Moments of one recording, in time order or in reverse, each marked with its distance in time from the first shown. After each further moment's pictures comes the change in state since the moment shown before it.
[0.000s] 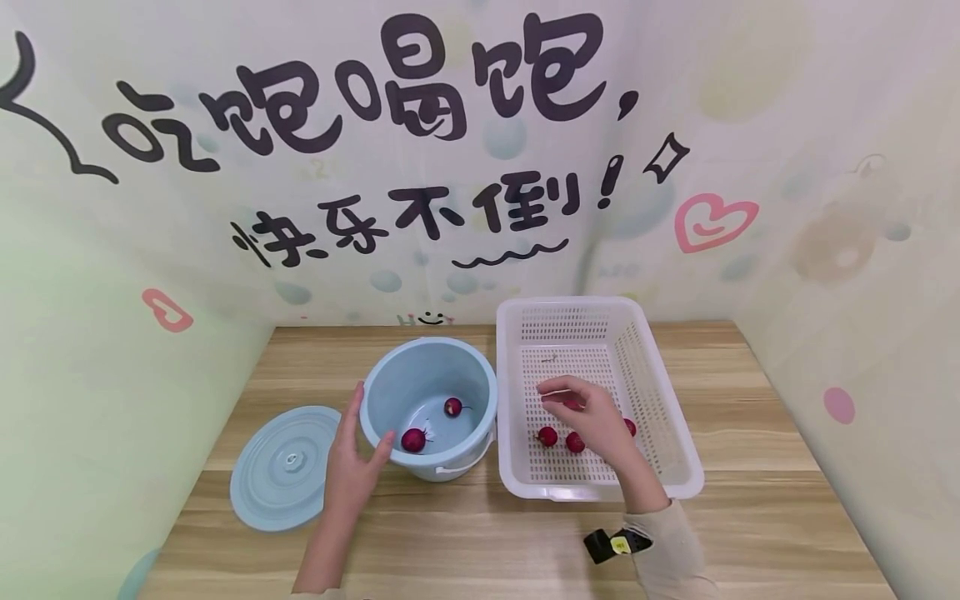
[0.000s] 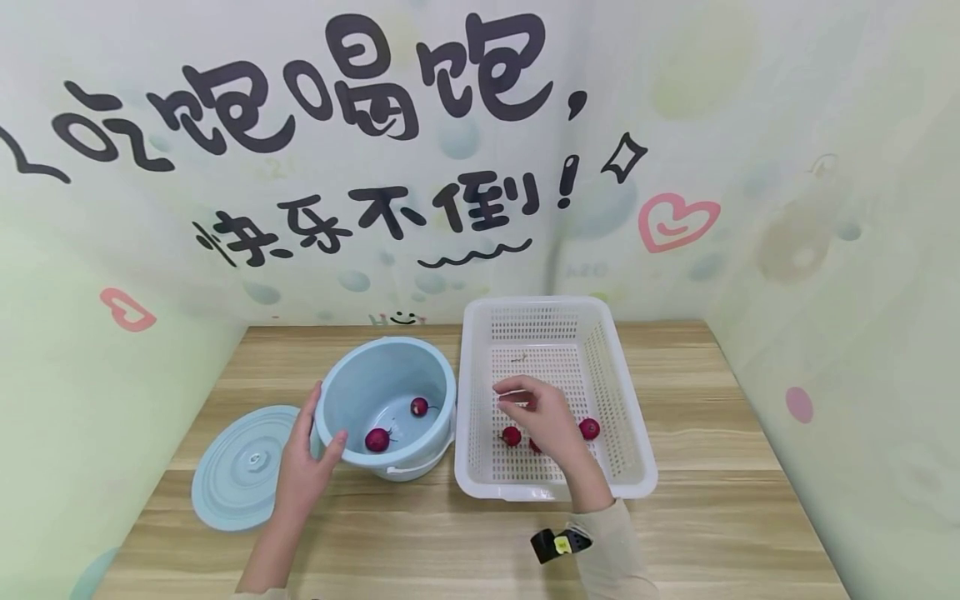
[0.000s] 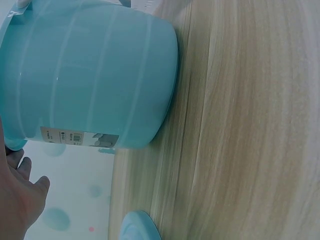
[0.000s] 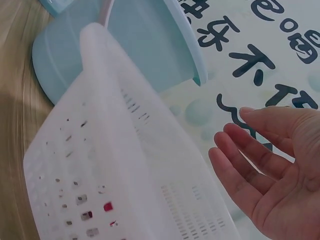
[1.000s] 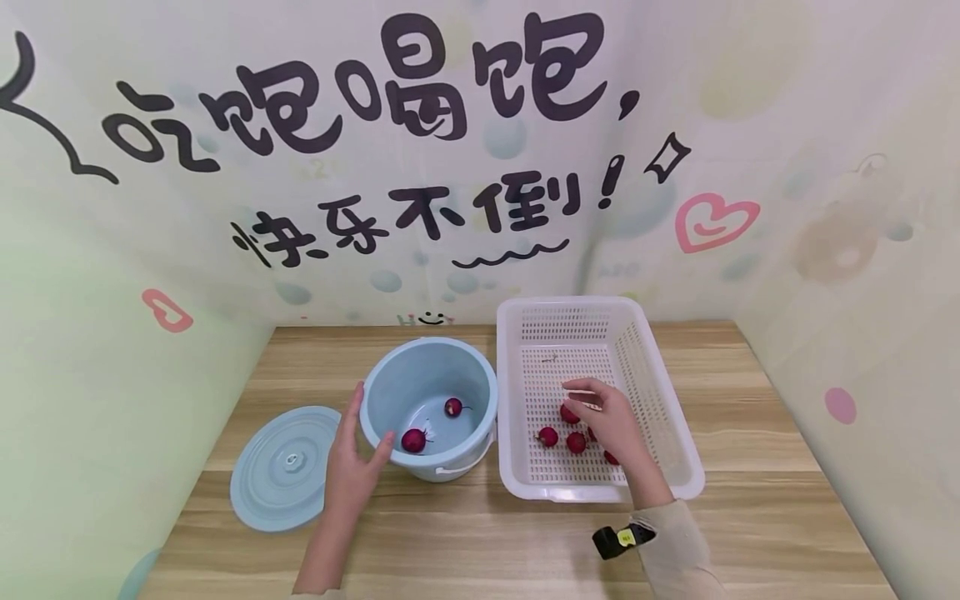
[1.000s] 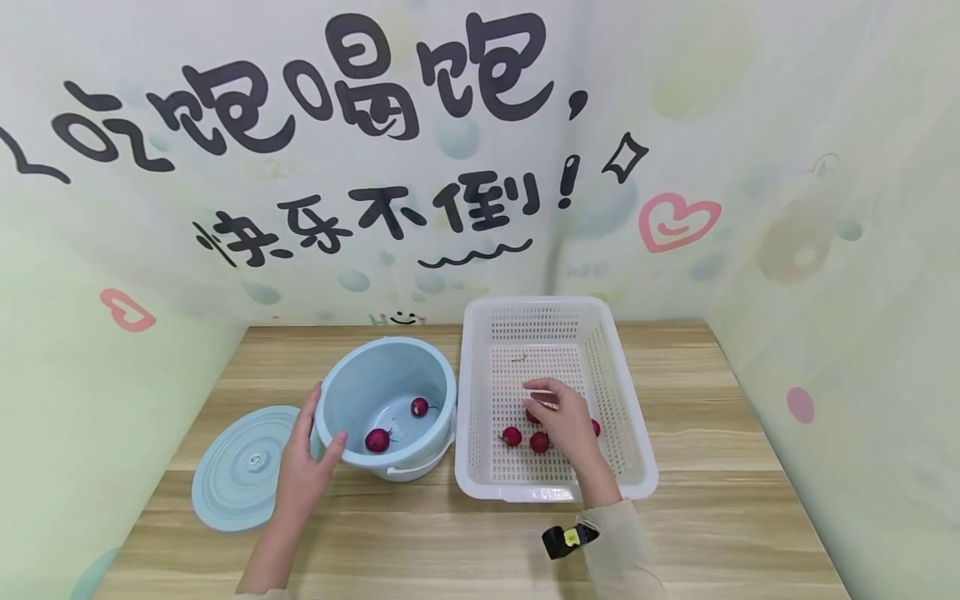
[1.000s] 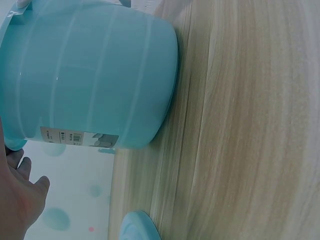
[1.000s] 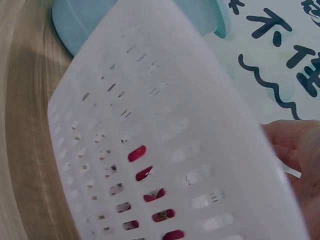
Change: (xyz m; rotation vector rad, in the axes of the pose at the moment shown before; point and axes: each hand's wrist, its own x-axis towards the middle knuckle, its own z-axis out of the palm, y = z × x) left_hand 0.000 -0.001 0.000 -0.005 0.002 -0.001; right_hand 0.003 0.039 -0.009 0.002 0.114 0.170
